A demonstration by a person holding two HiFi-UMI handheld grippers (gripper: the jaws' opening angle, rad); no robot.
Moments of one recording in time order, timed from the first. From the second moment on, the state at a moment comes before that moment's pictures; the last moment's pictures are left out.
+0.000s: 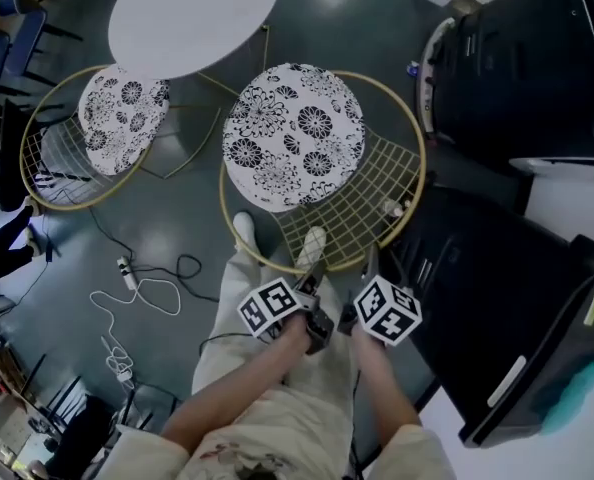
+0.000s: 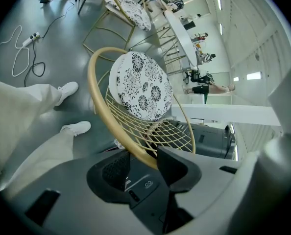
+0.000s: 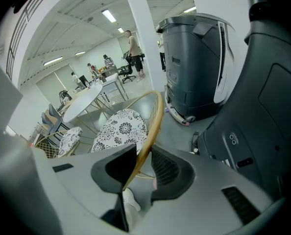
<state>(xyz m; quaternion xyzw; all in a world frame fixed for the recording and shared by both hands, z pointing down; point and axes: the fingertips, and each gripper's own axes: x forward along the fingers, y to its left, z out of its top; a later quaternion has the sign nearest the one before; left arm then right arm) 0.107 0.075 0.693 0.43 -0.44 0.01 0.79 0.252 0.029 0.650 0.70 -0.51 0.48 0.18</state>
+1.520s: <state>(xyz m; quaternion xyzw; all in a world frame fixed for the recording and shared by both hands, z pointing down) 0.211 0.140 0.695 0.41 -0.39 0.03 0.82 0.356 0.097 0.645 0.73 -0.45 0.46 0.23</state>
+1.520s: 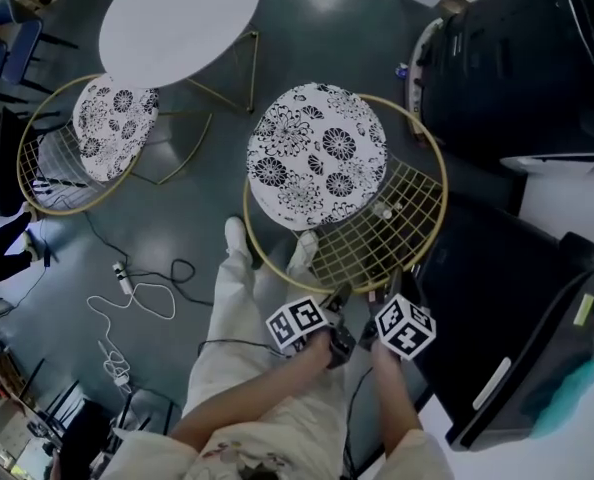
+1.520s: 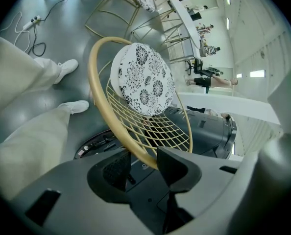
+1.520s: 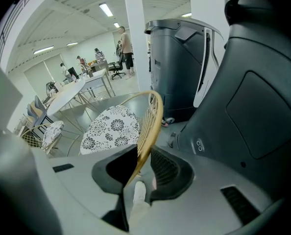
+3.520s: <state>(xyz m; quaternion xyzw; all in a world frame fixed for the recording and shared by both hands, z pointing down) -0.040 -0.033 0.278 0.87 -0.40 -0.01 0.27 0.007 -0.030 0.242 0.50 -0.86 0.05 0.05</state>
